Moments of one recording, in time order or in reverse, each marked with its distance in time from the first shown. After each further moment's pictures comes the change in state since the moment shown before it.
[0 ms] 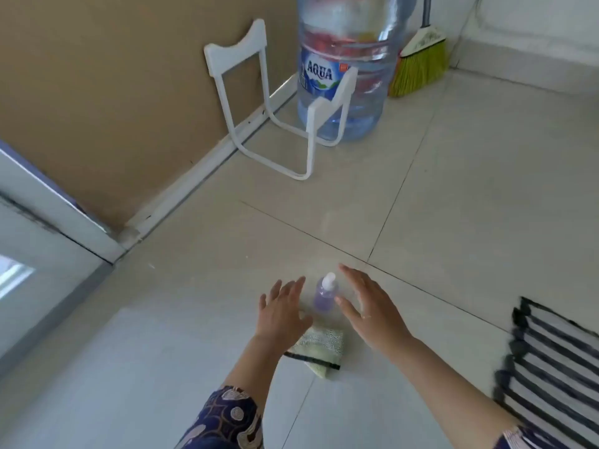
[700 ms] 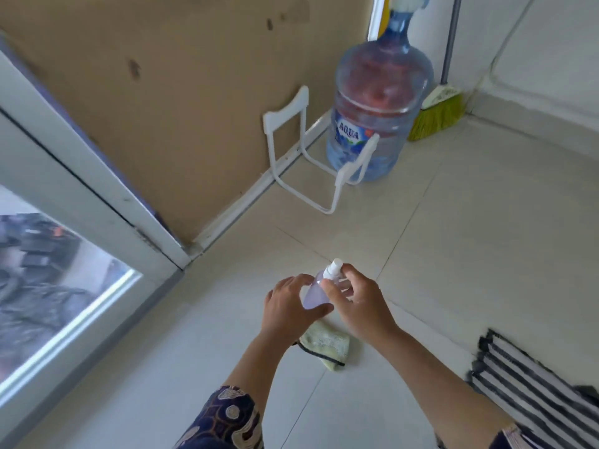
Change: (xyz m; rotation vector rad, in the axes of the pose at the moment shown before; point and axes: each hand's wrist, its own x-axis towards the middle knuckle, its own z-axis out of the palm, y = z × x) left_hand -0.109 0.060 -0.196 -0.369 0.303 -0.052; right_hand -0.001 -0.193 -0.141 0.337 0.025 0.044
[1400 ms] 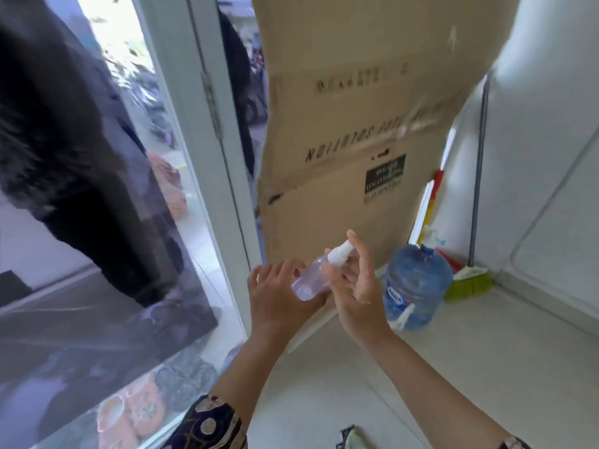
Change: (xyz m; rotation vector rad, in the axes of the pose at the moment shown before) left_hand -0.156 0.288 -0.463 0.190 0.881 0.273; right_hand -0.070 -0.517 -0.170 0.541 0.058 -0.621
